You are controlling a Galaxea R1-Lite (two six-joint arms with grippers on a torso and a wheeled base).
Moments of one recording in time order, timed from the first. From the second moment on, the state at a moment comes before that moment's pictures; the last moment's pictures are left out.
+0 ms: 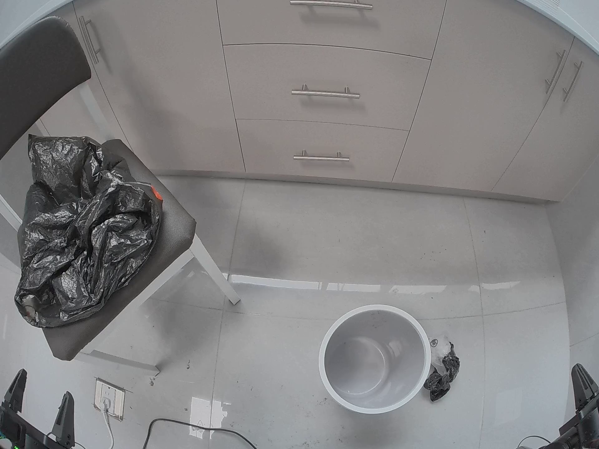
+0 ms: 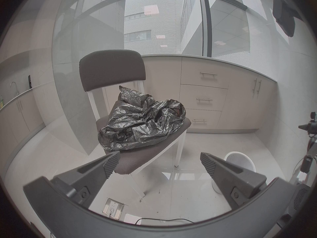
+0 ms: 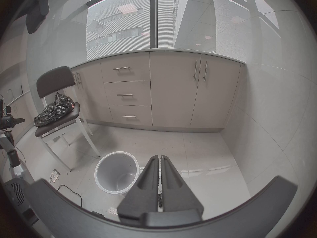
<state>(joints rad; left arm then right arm) 0.00 0.02 -0.02 0.01 0.01 -0.02 0.00 0.02 -0.02 0.00 0.00 -0.02</state>
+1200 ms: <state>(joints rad) -0.09 0.82 -0.56 -0.06 -0.04 0.20 0.17 0.63 -0.46 -0.42 0.06 0.31</state>
